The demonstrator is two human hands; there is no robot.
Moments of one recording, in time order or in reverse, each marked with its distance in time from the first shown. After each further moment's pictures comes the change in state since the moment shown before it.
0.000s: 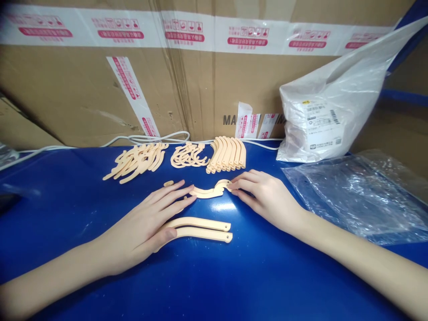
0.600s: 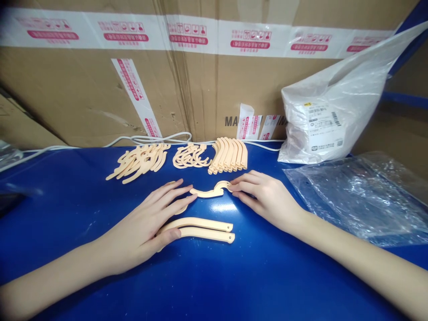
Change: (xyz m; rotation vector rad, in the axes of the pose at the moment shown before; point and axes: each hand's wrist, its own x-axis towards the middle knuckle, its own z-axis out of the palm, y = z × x) left_hand -0.003 0.000 -0.002 0.001 -0.034 -0.070; right_hand 0.002 -0.001 0.001 0.019 -0.015 -0.046
